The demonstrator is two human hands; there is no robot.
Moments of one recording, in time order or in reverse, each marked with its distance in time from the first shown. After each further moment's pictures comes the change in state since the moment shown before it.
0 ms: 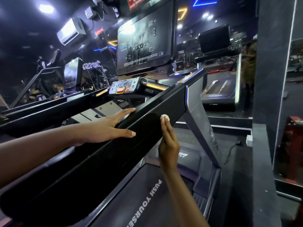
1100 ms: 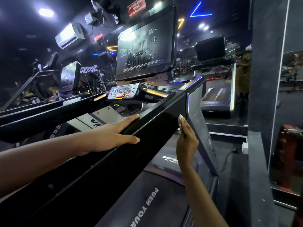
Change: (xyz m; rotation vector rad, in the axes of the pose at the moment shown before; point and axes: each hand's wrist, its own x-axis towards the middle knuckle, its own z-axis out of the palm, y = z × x) left_hand 0.013 -0.015 0.001 -0.052 0.000 0.010; right_hand 0.047 0.023 -0.021 -0.103 0.060 0.276
